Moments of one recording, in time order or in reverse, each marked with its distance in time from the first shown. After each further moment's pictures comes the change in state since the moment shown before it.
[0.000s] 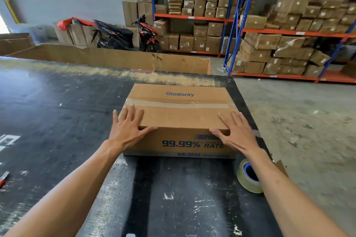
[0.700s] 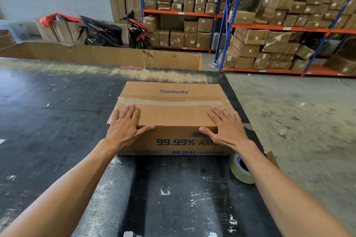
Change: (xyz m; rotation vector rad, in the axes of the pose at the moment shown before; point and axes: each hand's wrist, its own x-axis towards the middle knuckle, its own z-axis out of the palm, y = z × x) left_hand 0.002 0.010 0.003 0.025 -0.008 0.119; right_hand -0.003 -0.013 0.001 -0.202 0.017 -0.136
